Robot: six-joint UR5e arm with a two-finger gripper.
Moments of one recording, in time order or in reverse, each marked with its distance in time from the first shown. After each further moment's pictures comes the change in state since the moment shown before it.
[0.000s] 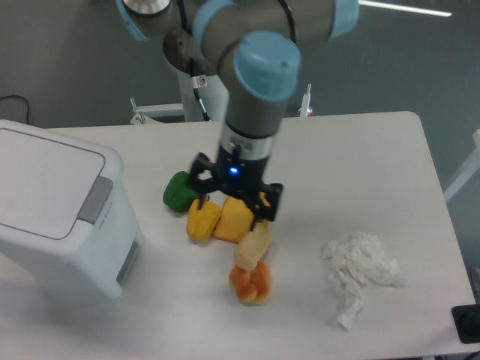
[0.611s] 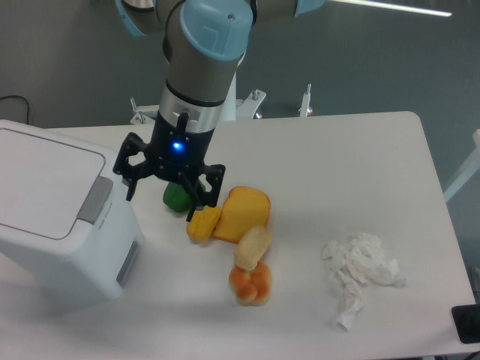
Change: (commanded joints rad) arm -0.043 0.003 0.000 0.009 -0.084 -0.175
